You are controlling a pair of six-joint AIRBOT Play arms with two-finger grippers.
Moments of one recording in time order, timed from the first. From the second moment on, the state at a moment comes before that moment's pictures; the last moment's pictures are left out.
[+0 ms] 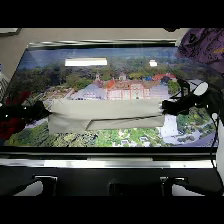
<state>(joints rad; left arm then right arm) 0.31 -1.25 1.01 0.95 -1.17 -1.53 -0.14 -1.43 1.22 -1.27 1.26 1.48</state>
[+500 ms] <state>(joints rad) 0.25 -1.65 1.40 0.95 -1.16 -1.53 -0.10 -1.64 1.41 -1.27 1.19 1.47</state>
